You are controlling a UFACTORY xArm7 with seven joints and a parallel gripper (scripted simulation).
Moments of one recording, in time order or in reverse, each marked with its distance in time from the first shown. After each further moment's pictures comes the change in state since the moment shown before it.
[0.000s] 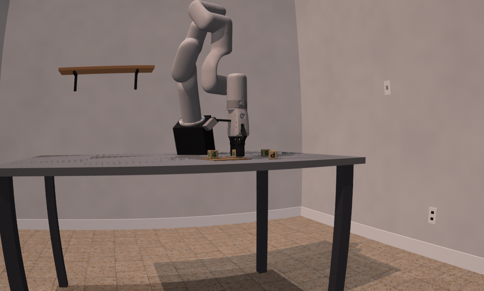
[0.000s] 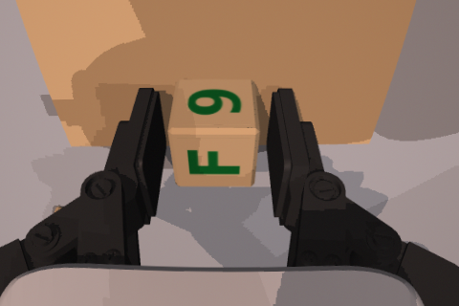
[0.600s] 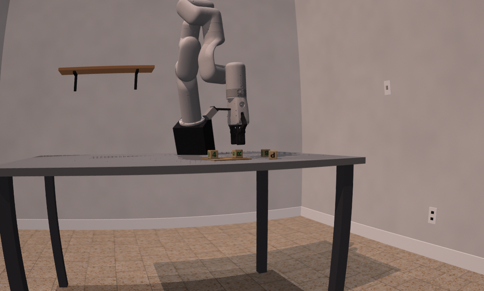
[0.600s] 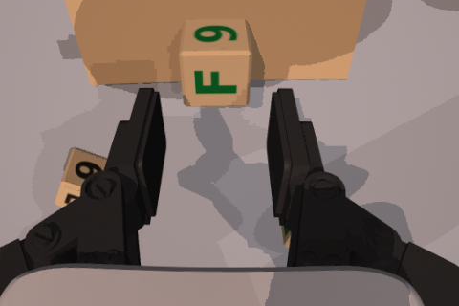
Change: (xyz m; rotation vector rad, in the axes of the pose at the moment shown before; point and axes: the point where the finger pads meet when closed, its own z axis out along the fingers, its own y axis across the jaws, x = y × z) arm -0.002 -0.001 -0.043 -0.021 -0.039 -0.001
